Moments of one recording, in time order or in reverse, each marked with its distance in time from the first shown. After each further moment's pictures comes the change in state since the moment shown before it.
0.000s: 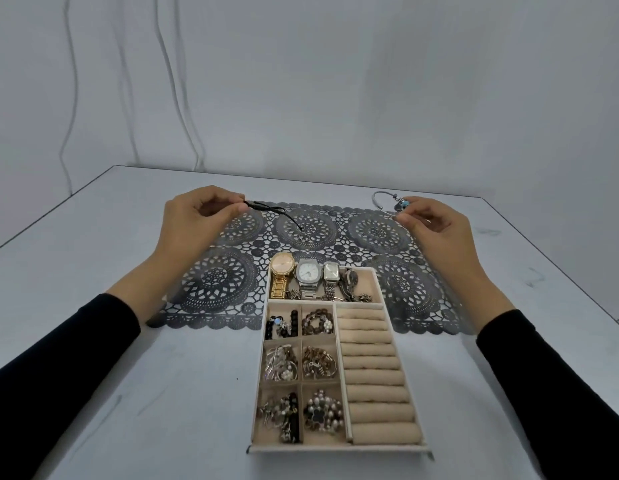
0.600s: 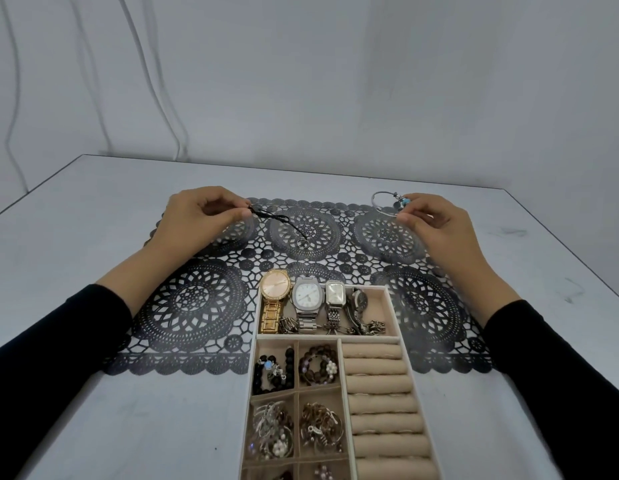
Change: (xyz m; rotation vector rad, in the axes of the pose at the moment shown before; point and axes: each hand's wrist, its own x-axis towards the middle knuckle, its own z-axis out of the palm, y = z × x) left_hand 0.051 -0.043 0.023 0.149 -0.165 0.009; right_hand 0.049 0.055 0.010 -0.096 -0.099 0.010
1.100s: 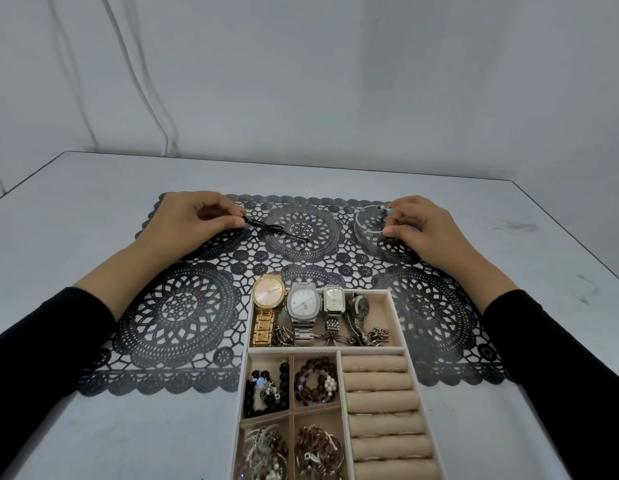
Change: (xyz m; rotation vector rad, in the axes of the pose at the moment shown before) left_hand 0.012 -0.018 0.000 0.090 -0.158 -0.022; right_hand 0.021 0.024 0.006 -0.326 -0.260 -0.027
